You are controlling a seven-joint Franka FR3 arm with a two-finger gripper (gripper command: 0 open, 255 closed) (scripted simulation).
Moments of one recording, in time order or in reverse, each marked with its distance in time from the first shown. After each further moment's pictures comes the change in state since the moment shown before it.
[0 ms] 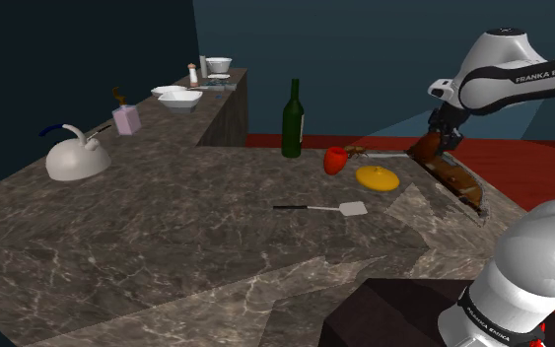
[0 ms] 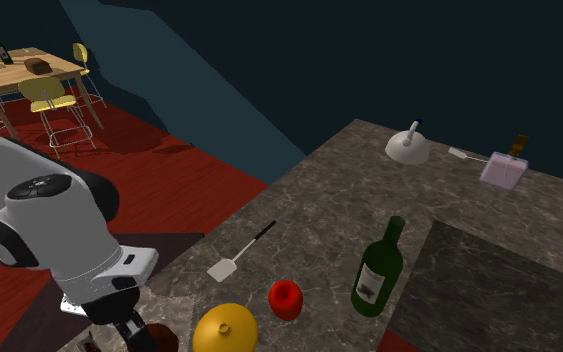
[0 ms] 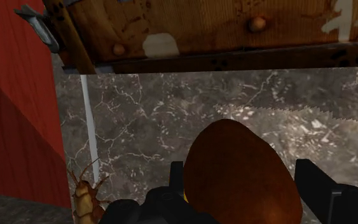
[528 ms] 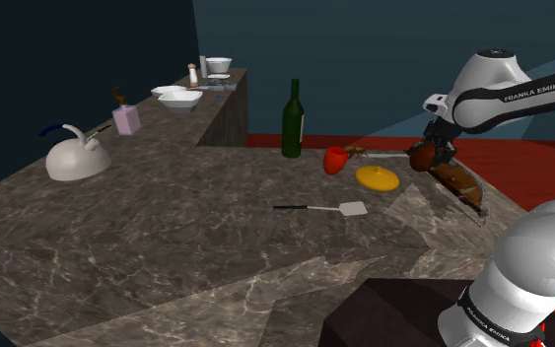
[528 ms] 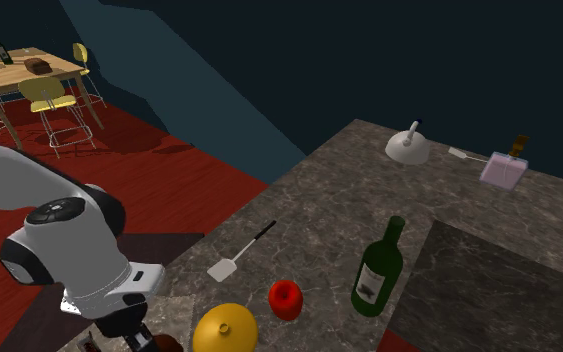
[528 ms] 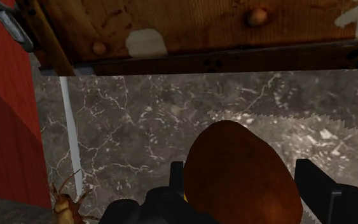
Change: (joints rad) arm -0.011 0.060 -0.043 -0.071 -0.042 0.131 0.020
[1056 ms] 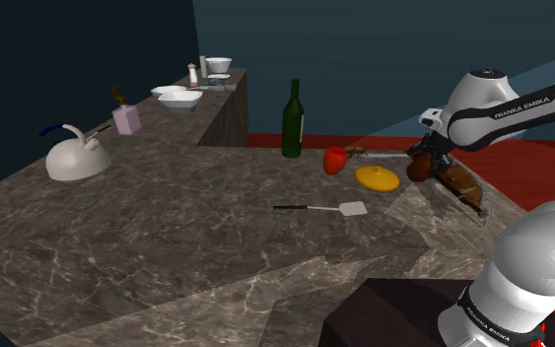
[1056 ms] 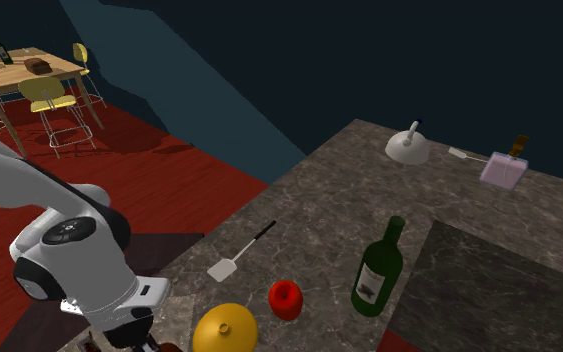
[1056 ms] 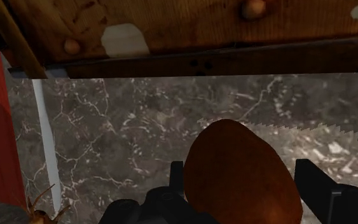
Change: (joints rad) arm -0.012 0.081 -0.043 -0.061 -0.045 0.140 0.023
